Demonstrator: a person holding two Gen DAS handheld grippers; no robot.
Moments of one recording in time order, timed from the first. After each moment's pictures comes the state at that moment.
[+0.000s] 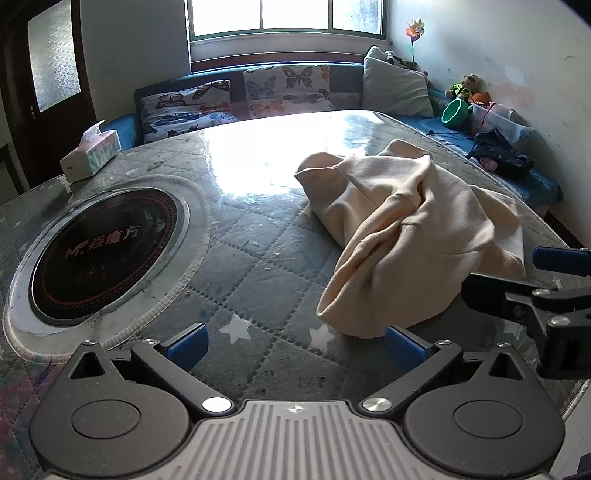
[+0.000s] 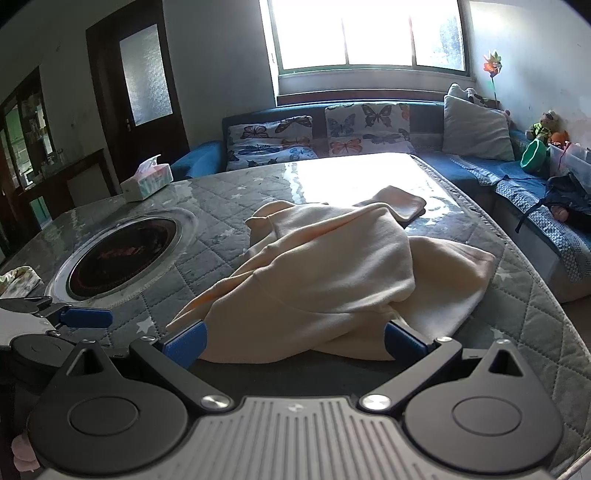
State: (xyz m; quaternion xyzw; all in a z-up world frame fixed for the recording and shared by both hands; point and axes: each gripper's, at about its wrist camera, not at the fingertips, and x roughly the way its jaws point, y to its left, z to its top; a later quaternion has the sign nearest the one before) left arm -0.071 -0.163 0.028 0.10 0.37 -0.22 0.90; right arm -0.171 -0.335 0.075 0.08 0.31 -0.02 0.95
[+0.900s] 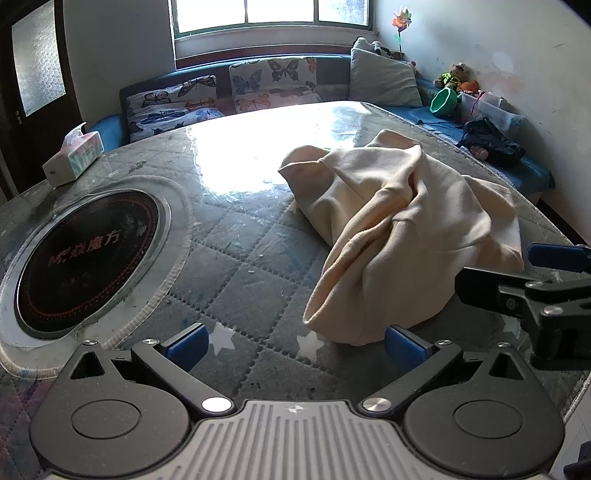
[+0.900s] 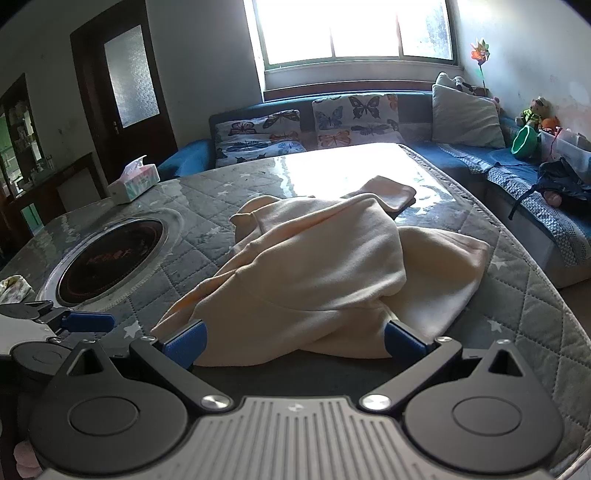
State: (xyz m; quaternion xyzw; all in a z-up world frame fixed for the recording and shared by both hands) left arm -0.061 -0.172 0.023 0.11 0.38 -0.23 0.89; right arm -0.163 -0.343 0.067 0.09 0.32 -0.04 0.94
